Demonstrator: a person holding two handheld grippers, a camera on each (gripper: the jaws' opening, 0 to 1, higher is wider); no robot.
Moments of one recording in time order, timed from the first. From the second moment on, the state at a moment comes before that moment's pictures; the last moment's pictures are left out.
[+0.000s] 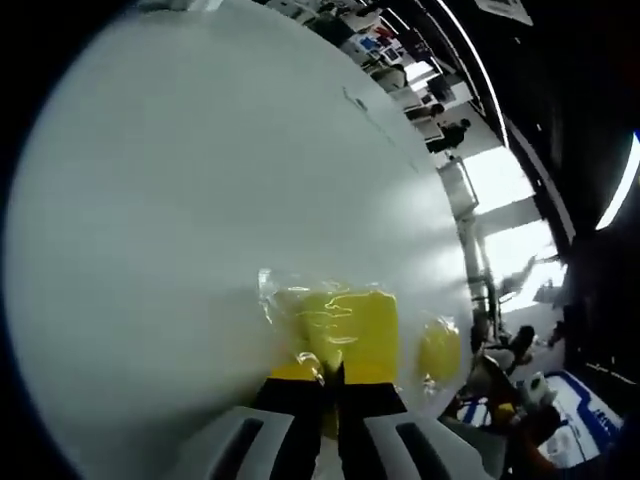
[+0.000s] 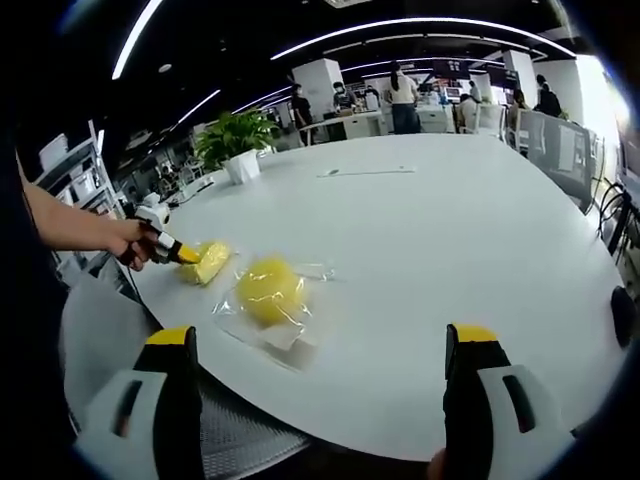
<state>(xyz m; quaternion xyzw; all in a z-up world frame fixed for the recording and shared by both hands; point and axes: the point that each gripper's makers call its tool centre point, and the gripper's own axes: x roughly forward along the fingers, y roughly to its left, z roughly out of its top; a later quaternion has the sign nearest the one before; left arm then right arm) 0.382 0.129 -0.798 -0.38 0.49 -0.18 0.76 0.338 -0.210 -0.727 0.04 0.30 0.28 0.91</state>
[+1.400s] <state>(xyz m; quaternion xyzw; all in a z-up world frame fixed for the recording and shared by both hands) 0.415 0.125 -0.647 -0.26 0.23 -0.32 0.88 0.364 -0.188 -0.654 0.03 0.23 0.33 0.91</state>
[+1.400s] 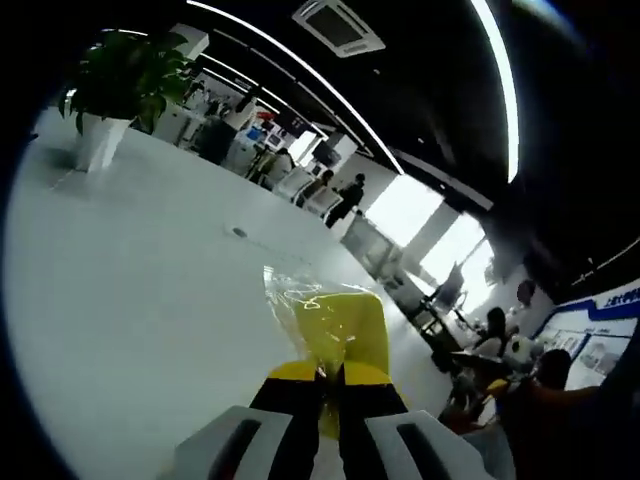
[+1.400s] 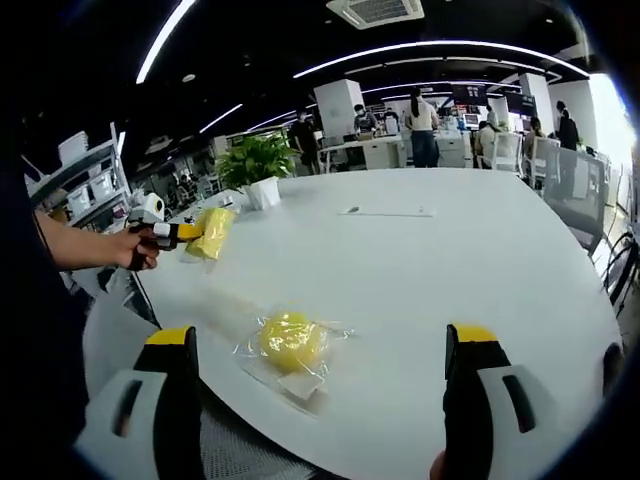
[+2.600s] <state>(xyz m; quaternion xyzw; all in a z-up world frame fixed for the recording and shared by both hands) 0.401 0.106 -0.511 -0.15 0.06 -0.37 0.91 0.392 -0.077 -0.492 0.03 0.14 0.51 0.85</state>
